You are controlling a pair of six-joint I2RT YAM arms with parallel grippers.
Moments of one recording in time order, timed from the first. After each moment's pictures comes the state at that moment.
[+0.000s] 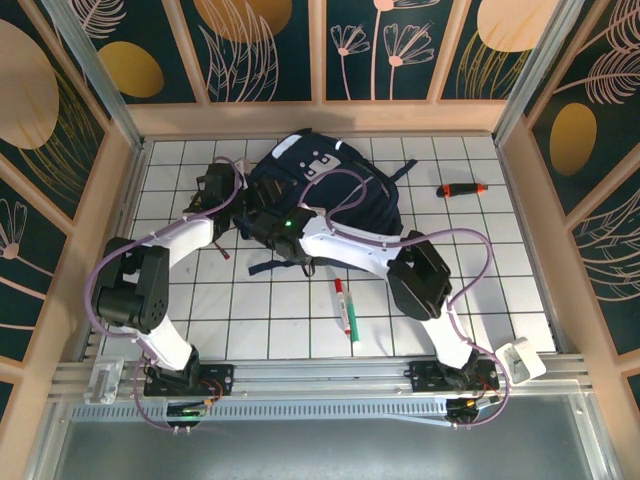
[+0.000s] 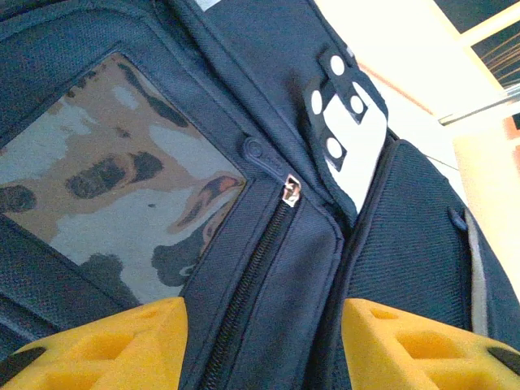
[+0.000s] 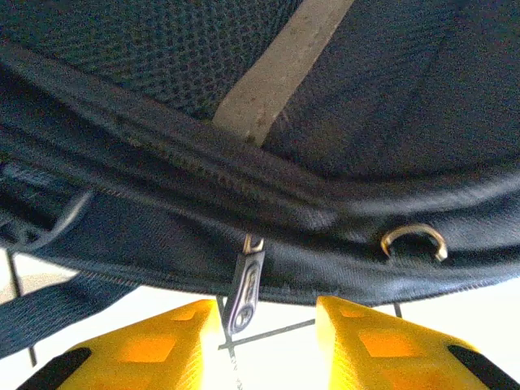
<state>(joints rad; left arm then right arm) -0.25 1.69 0.99 0.13 0.37 -0.68 1.06 2.11 1.80 -1.19 0.50 1.18</state>
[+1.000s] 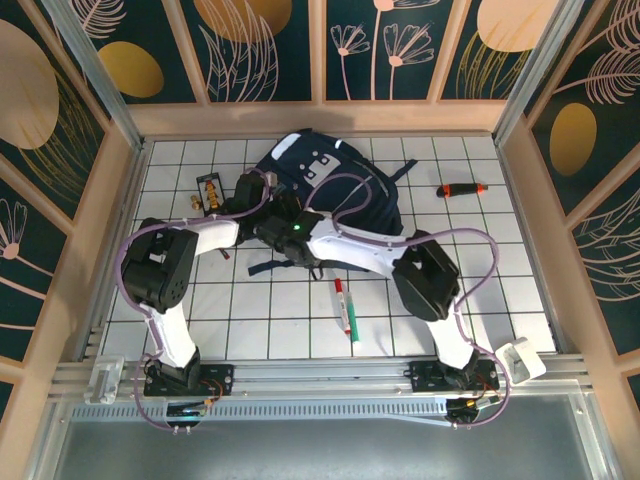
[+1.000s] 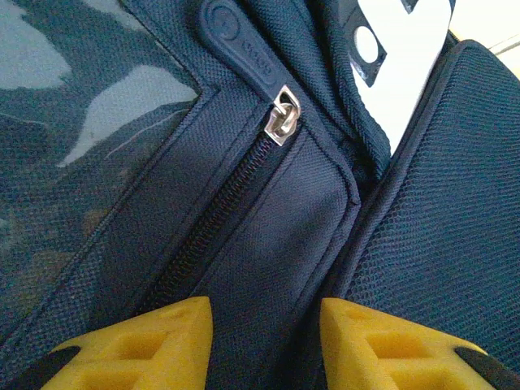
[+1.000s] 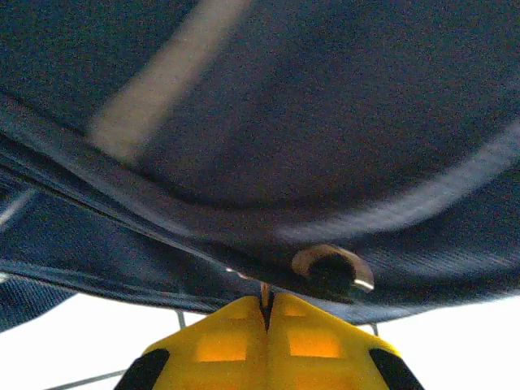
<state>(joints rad) -0.37 1.87 1.00 0.23 0.32 -0.68 1.05 2.01 1.63 -1.10 0.49 1.12</state>
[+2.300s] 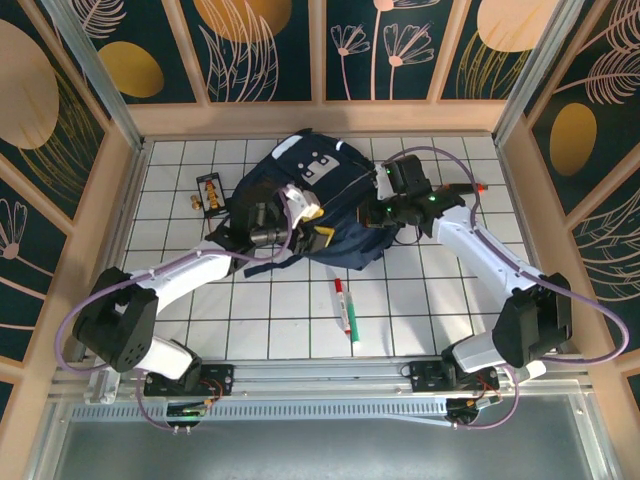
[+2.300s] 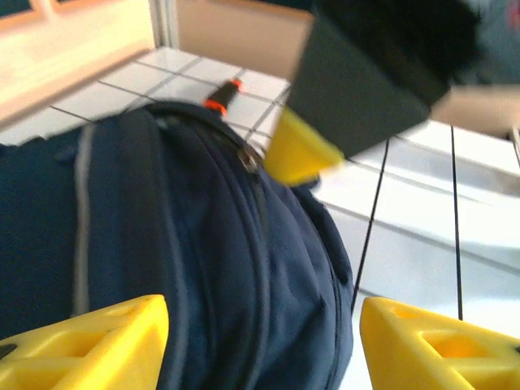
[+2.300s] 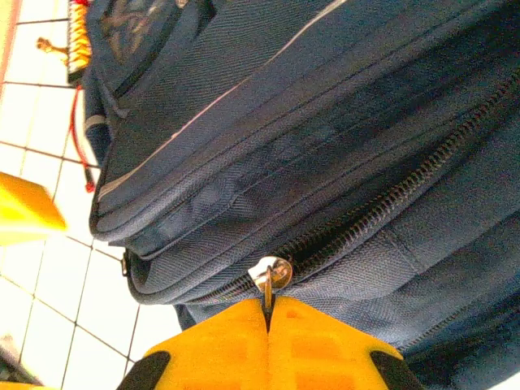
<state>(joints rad) -0.60 1.48 0.84 0.25 0.59 0.12 0.48 1.43 1.22 -0.66 -0.32 0.36</state>
